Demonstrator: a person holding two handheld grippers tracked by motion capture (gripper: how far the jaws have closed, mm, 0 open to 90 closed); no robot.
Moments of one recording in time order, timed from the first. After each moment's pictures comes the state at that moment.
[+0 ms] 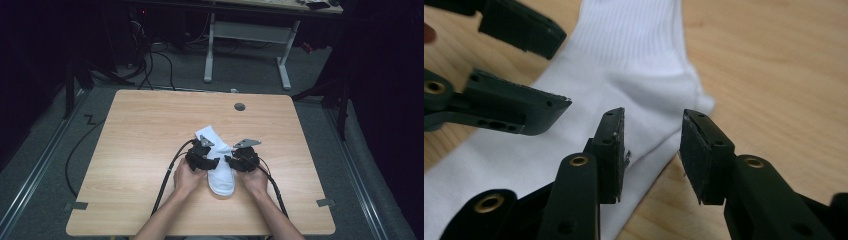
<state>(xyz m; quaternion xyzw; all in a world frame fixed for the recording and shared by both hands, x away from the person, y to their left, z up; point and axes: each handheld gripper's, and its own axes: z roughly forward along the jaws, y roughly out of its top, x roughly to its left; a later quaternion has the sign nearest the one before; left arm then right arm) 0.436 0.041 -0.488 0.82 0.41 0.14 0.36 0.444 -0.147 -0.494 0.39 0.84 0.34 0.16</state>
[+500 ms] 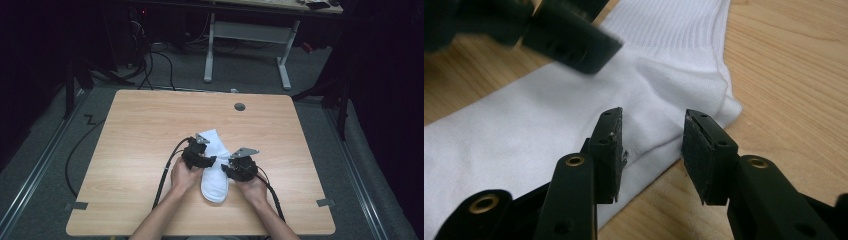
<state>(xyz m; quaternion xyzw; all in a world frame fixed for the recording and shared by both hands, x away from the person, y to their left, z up) 0.447 0.057 -0.485 0.81 0.43 0.13 0.37 0.415 -0.143 -0.498 0.37 0.85 0.35 0.16</state>
